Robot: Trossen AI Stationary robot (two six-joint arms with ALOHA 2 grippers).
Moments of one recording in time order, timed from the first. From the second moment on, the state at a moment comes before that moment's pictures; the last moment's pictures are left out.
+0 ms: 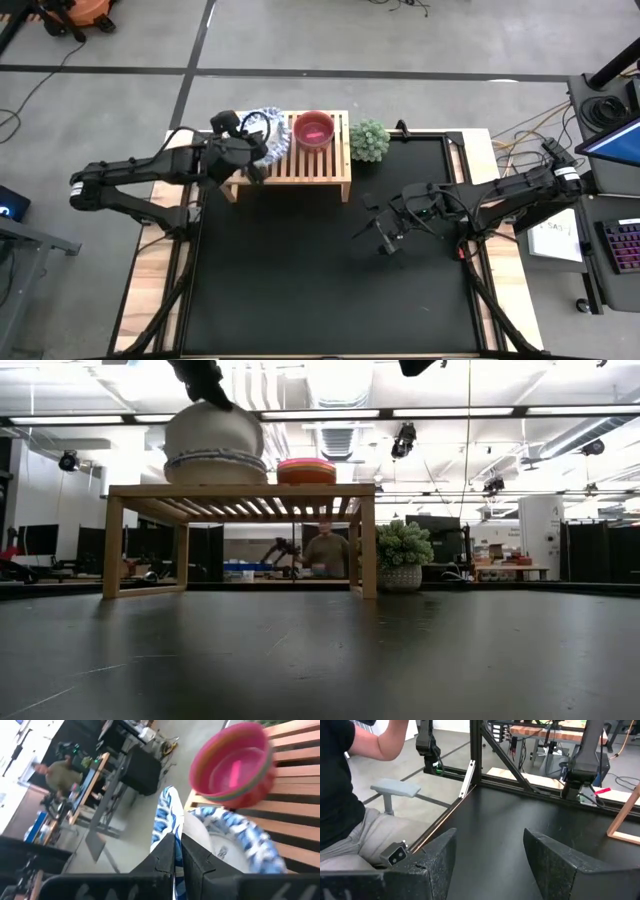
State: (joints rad) left arm 0.11 1.14 1.21 -0.65 -0.89 0.40; right arm 0.15 1.23 0.93 0.04 -0.31 -0.08
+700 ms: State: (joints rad) left arm 0.13 1.17 1.18 -0.73 -0.77 0.30; right arm 0.15 1.23 0.93 0.04 -0.31 -0.05
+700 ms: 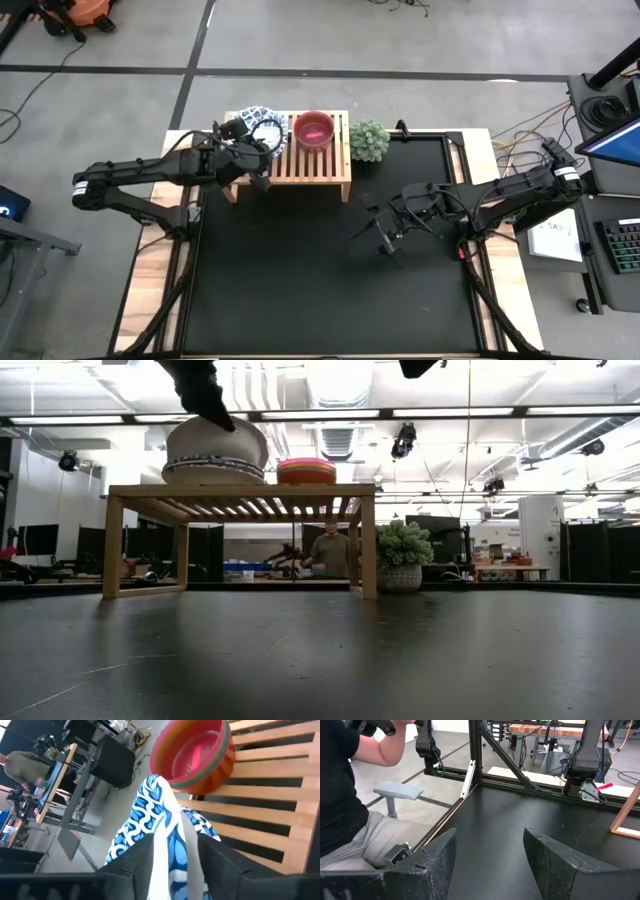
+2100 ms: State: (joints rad) left arm 0.14 0.93 0.86 -0.29 -0.64 0.12; right arm 0.15 1.23 0.83 0.14 -0.31 -0.03
